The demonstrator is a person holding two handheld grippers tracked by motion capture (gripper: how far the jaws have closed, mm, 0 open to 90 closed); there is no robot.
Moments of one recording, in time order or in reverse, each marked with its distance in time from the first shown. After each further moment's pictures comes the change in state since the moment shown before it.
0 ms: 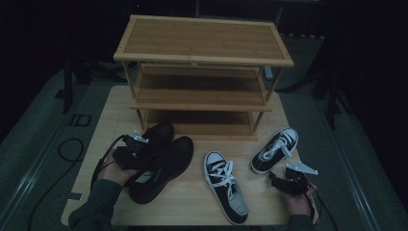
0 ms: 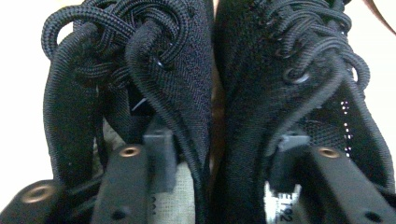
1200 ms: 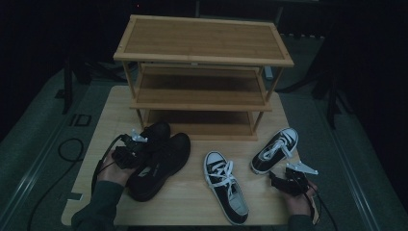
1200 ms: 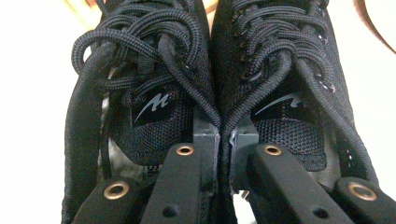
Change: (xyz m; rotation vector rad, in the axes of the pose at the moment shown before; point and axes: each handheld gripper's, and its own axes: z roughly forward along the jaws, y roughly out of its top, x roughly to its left) left arm -0.002 -0.001 -0.009 -0.063 0.052 -0.016; right arm 0.000 0.000 0.000 0.000 0.000 0.000
